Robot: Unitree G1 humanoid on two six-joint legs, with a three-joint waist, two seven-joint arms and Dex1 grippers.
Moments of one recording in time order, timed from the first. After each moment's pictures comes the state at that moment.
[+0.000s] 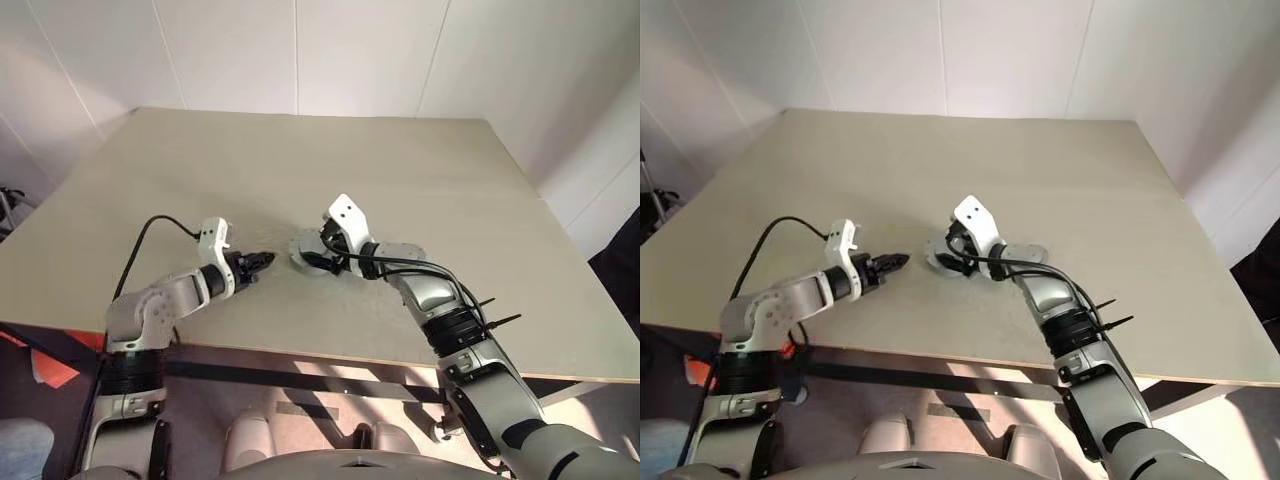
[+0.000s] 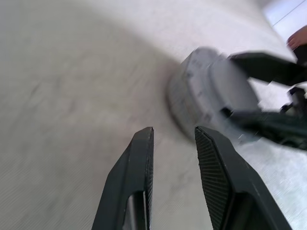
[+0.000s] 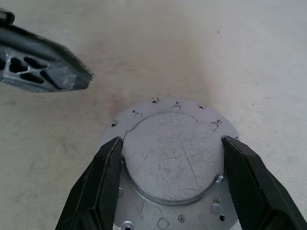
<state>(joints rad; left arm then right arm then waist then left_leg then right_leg) -0.42 0.19 0.24 -0.02 -0.66 1.06 -0.36 -0.58 -0.20 0.27 0.31 0.04 0.41 0.67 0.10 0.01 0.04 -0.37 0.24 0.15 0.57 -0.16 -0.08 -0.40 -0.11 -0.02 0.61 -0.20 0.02</state>
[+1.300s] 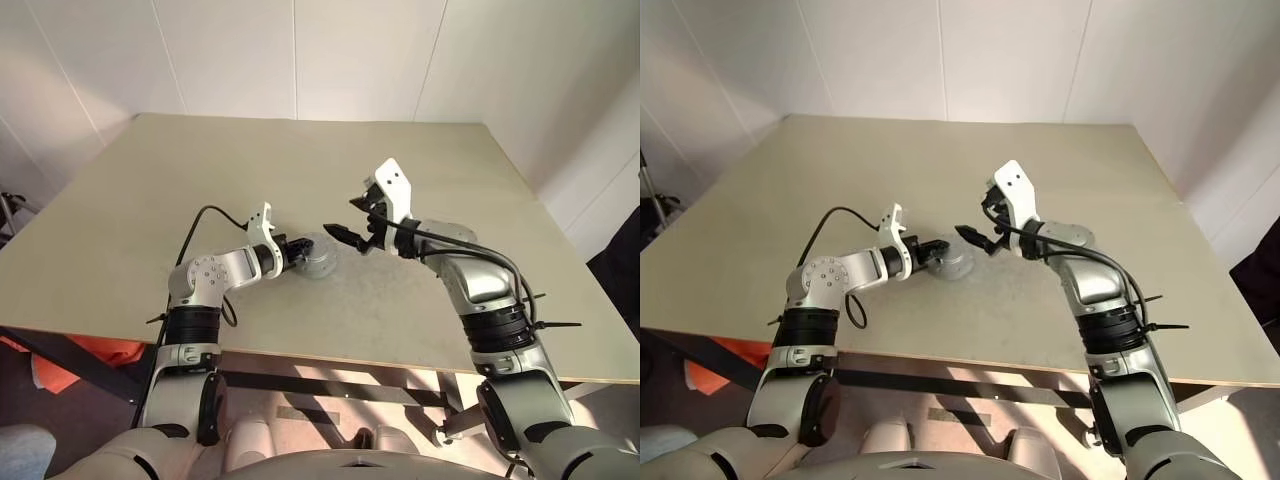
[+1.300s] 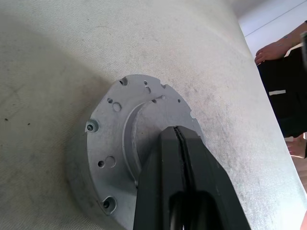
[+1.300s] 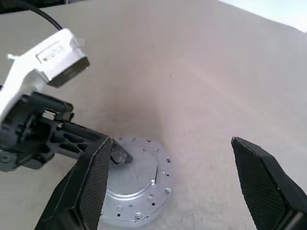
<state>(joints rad) -0.58 0.06 0.22 0.24 -0.66 1.11 -0.21 -0.57 -0.34 0.06 -0.03 0.25 0.70 0.71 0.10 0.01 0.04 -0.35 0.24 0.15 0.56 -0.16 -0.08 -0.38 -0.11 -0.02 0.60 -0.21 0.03</state>
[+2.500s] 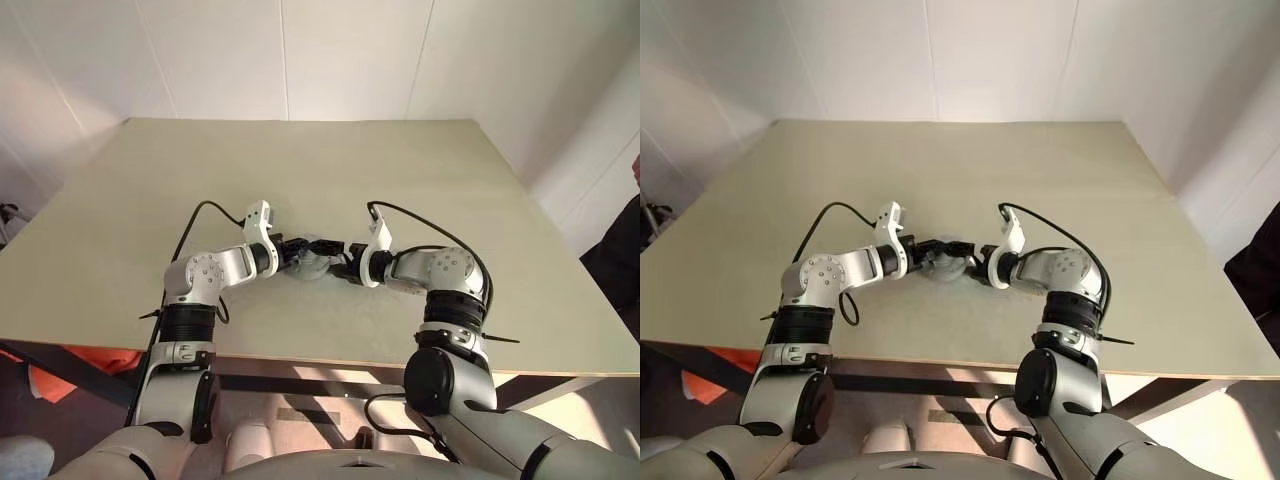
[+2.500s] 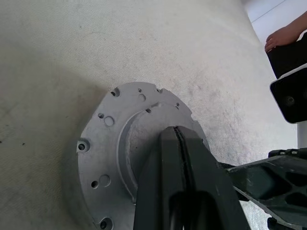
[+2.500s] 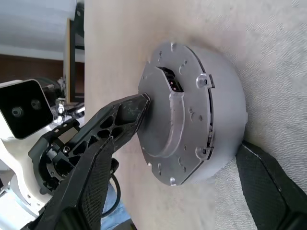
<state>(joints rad) -0.59 0.10 0.19 0.24 -0.61 1.10 -0.24 -0.74 0.11 -0.61 0.37 0.49 1.42 0.19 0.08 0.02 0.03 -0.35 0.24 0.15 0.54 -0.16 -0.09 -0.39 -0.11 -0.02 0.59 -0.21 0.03</state>
